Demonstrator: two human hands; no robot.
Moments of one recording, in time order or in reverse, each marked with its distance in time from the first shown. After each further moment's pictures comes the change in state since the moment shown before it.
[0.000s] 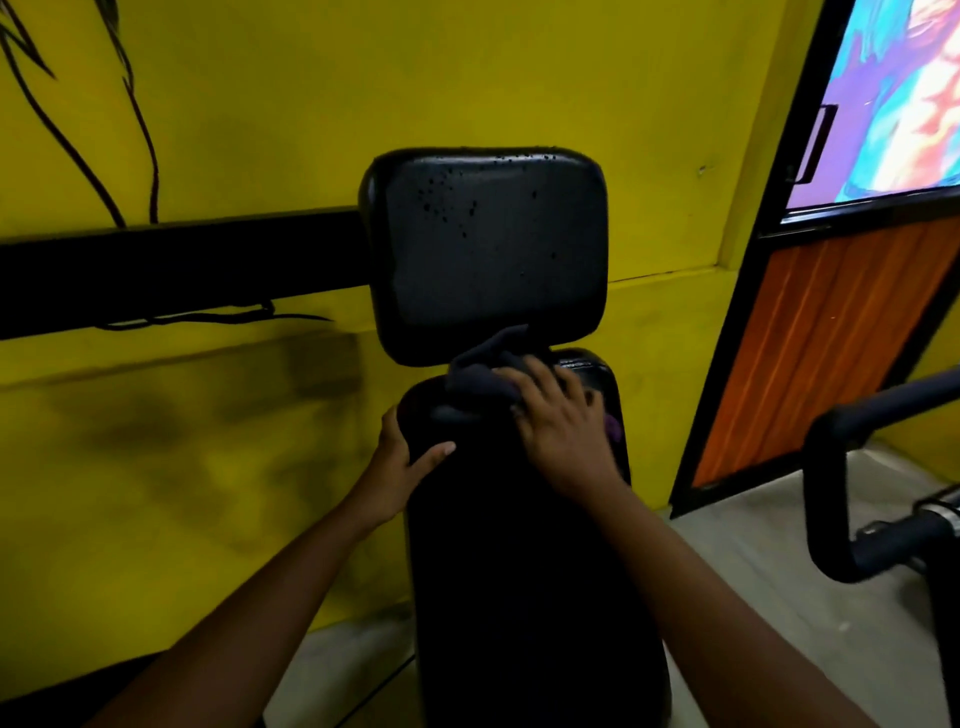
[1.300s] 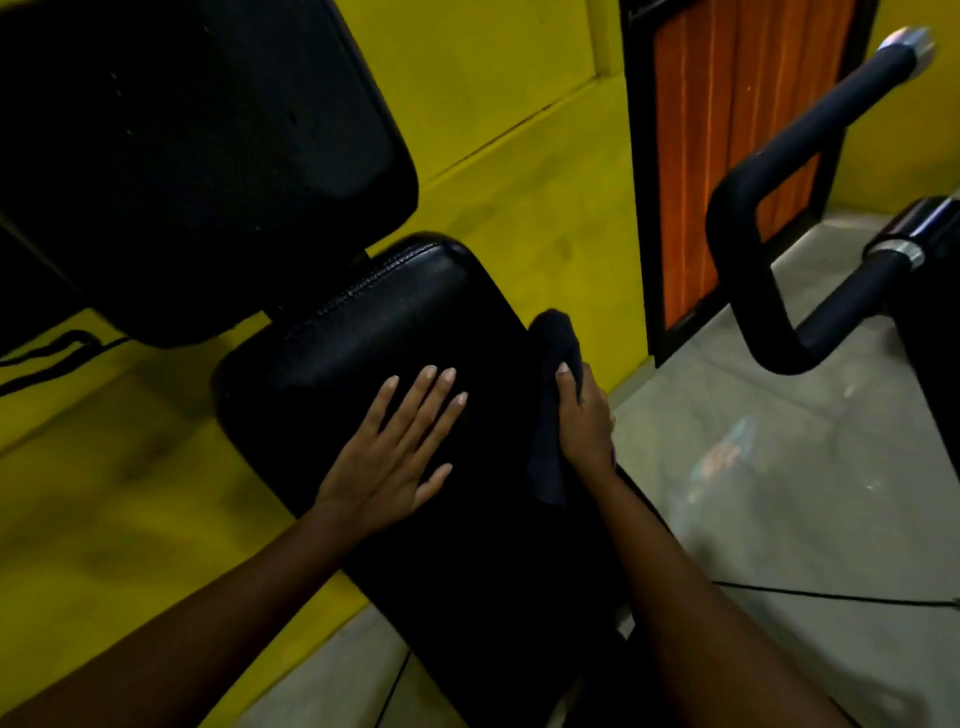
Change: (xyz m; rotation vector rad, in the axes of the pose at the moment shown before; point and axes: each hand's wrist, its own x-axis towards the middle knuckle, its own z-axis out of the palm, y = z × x) left_hand 0.004 -0.030 0.082 1.780 -0.124 1.171; right_hand -0.121 0.095 0.097 0.864 0.194 0.978
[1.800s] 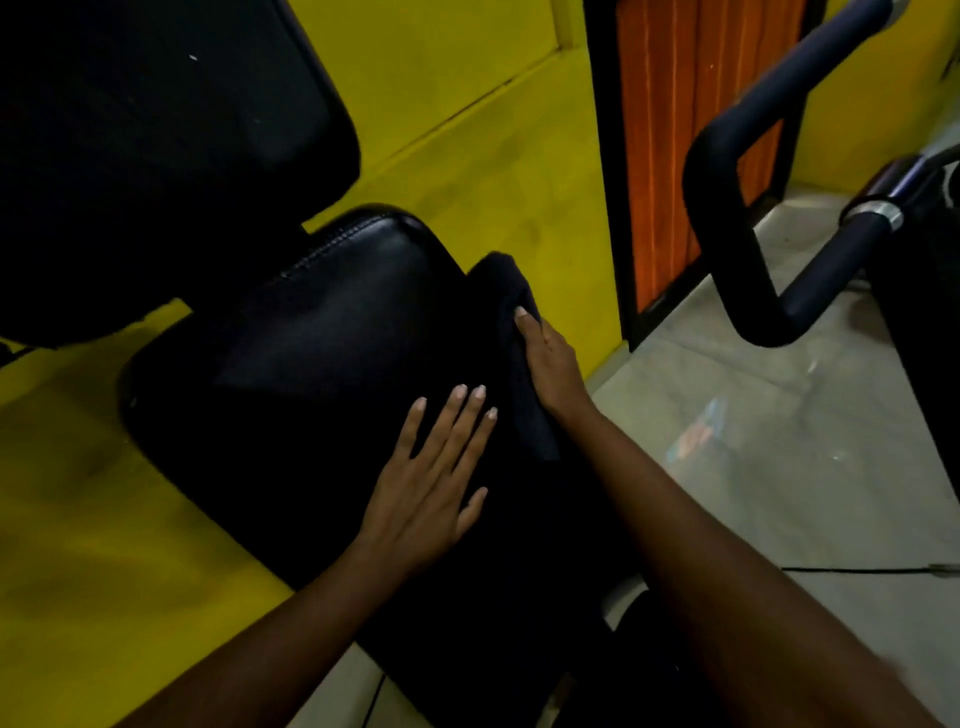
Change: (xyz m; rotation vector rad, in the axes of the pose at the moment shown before) left_hand 0.025 0.066 -0.002 -0.241 -0.004 -0.043; right_hand 0.025 -0.037 -0.010 0.115 -0.173 0.015
